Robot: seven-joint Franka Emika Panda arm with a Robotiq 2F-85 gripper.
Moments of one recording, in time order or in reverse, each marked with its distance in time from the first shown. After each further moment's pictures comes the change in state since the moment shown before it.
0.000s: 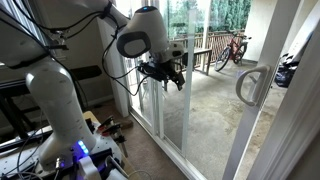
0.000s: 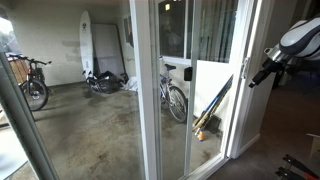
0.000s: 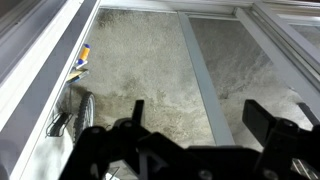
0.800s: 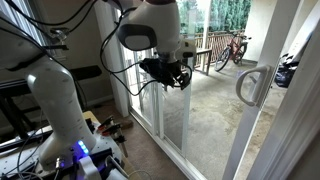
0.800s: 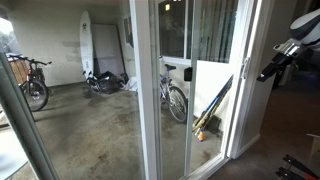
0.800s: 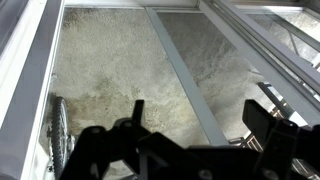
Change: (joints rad) arm 0.052 -0.061 -0.211 0.110 0.151 -0.260 -0.222
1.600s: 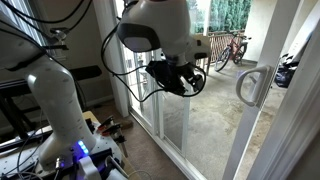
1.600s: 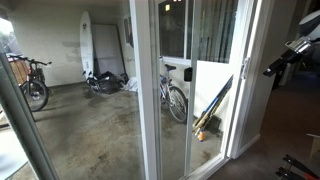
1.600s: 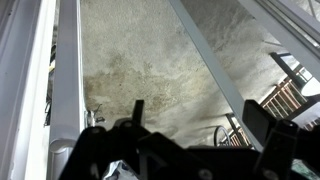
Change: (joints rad) arm 0.010 0.003 -0.150 0.072 0.098 0.017 -0.153
